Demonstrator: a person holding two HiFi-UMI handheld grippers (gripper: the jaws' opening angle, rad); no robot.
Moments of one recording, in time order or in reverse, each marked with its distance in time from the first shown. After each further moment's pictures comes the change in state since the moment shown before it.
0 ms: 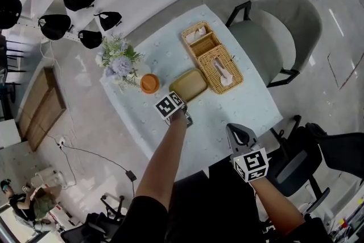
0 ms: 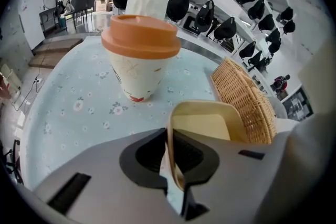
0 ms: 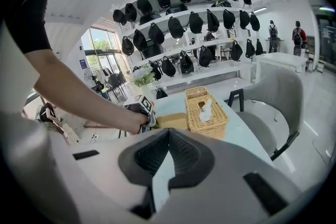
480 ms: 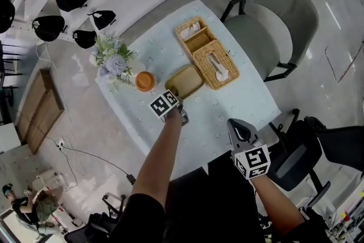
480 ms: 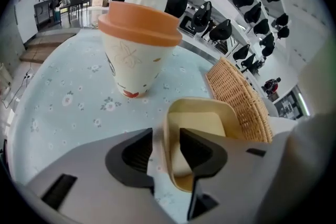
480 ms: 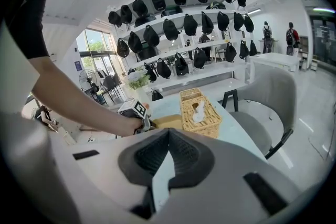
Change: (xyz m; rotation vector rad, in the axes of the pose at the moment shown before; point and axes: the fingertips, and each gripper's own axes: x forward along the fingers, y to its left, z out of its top) left arm 0.008 -0.005 -0.006 0.010 0.007 -0.093; right arm -0.009 -0.011 0.002 0.030 -0.014 -0.045
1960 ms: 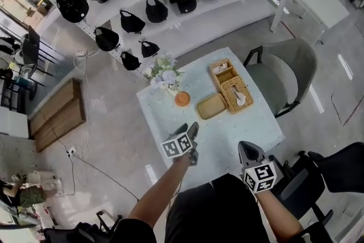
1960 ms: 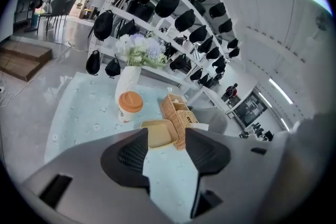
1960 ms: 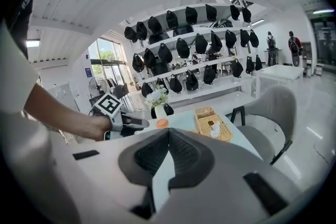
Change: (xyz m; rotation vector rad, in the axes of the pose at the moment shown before) left arm -0.244 -0.027 0.003 0.156 -0.195 -0.328; right arm -0.087 0.090 0.044 -0.037 -0.131 0.059
